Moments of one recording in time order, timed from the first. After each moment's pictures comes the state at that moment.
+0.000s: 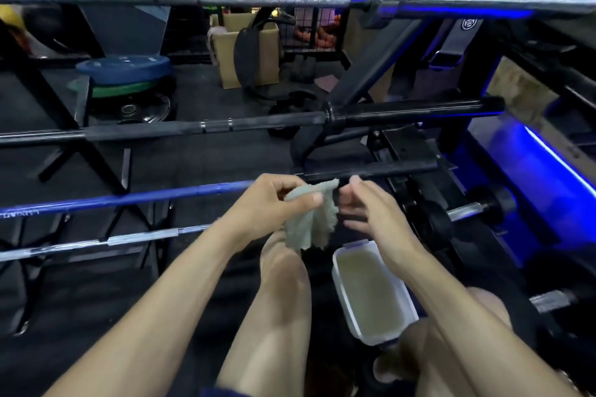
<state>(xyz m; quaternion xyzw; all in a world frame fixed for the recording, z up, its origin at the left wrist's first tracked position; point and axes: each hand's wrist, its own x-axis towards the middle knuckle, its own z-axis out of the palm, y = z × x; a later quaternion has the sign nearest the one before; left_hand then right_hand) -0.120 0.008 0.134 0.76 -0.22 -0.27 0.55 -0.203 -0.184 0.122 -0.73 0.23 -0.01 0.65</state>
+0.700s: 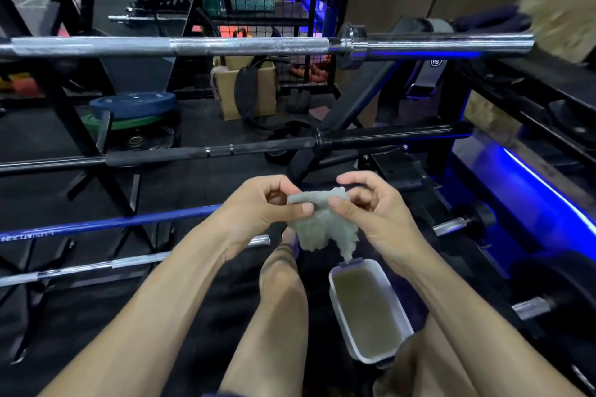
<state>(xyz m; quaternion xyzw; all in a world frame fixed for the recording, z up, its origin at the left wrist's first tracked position) -0.148 0.017 0.181 0.67 -0.21 -0.27 0.66 -0.236 -0.186 0.174 -0.73 0.06 -0.09 0.68</state>
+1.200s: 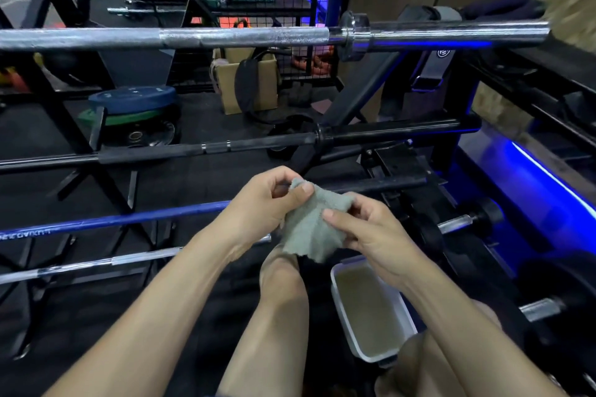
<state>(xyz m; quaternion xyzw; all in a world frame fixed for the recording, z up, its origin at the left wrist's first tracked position) -0.142 -0.001 0.172 0.70 -0.18 -0.25 0.64 -0.234 -0.181 0.161 -0.65 0.10 0.02 0.75</state>
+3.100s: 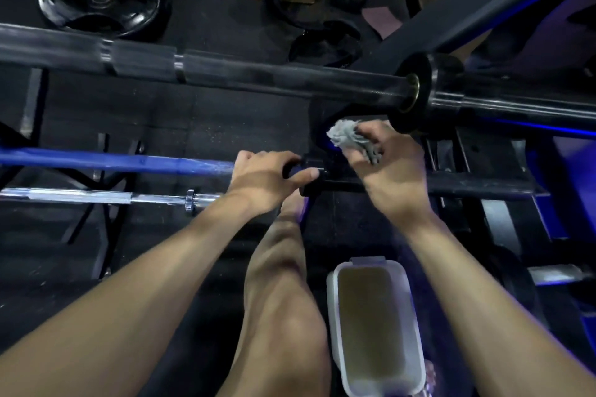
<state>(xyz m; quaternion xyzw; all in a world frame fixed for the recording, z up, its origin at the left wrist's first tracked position) 0.063 -0.063 -0.074 0.95 -0.12 -0.18 0.24 0.022 -0.262 -0.034 -0.93 0.01 -0.13 0.34</state>
